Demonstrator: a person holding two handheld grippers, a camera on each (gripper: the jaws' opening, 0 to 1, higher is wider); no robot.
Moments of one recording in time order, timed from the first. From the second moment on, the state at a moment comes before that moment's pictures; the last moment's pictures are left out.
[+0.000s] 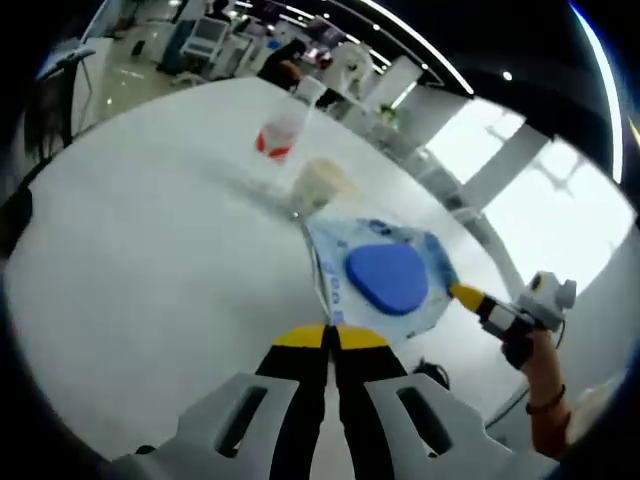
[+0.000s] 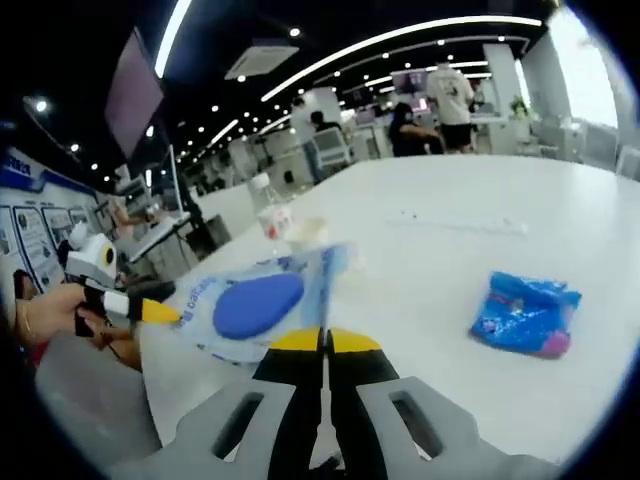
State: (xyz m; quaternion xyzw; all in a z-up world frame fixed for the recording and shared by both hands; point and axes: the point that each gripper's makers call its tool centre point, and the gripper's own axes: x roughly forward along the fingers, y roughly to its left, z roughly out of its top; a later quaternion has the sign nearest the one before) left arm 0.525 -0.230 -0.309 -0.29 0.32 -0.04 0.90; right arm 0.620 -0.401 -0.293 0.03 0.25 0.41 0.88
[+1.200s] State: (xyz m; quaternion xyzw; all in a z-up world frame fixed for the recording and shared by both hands) left arm 0.665 -0.252 -0.341 -0.19 0.30 -0.10 0.93; right arm 0.691 -0.449 -0.328 0.04 0.27 0.30 0.91
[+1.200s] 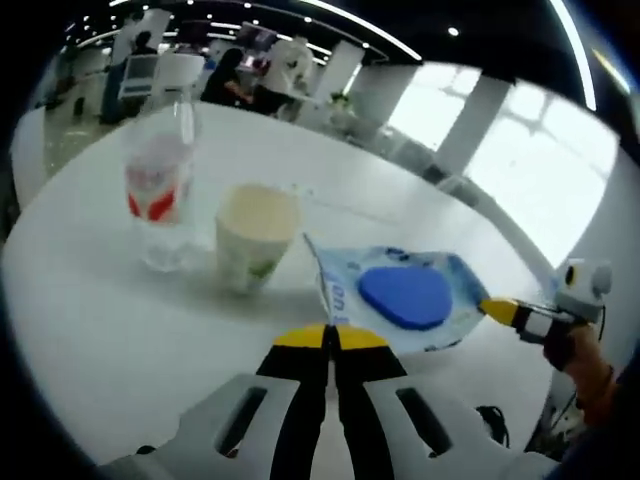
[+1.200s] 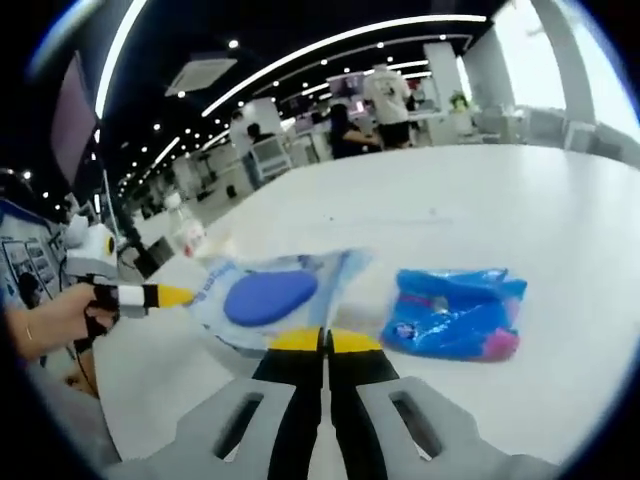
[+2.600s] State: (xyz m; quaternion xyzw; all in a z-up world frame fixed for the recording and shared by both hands) left arm 0.703 -0.246 -0.382 -0.15 0.28 -0.05 0.95; right arm 0.730 -0.445 -0.385 0.02 0.31 0.26 0.91
